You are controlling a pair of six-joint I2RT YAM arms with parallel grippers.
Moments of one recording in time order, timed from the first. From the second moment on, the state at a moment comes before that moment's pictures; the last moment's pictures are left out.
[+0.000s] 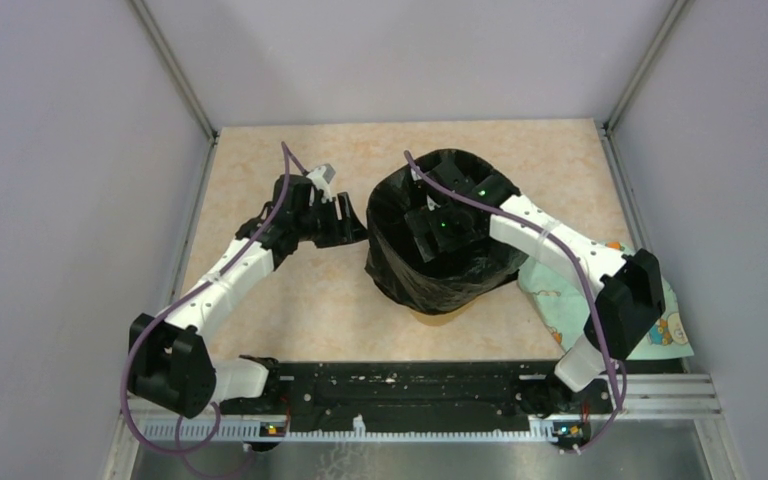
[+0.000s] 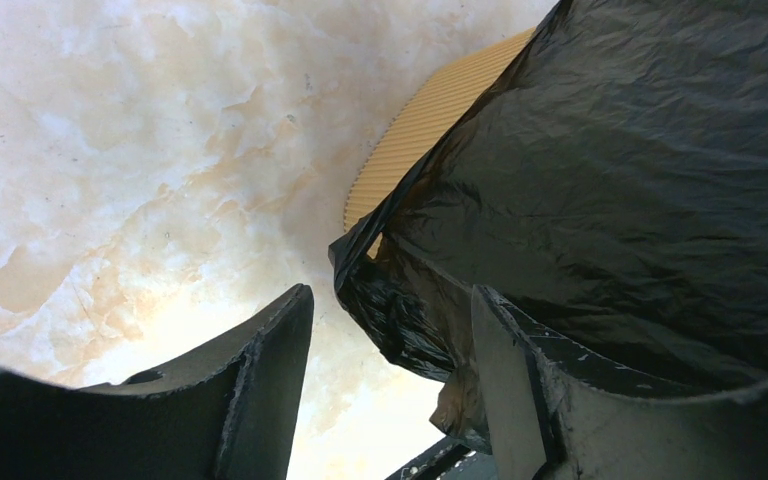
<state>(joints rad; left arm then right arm) -0.36 1.28 0.97 -0.37 0.35 -0.50 0.75 1.61 1.48 -0.96 0.10 0.27</state>
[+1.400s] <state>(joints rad) -0.36 1.28 0.94 -0.38 0.40 -0.48 0.69 1.67 1.28 -0.81 0.06 0.26</state>
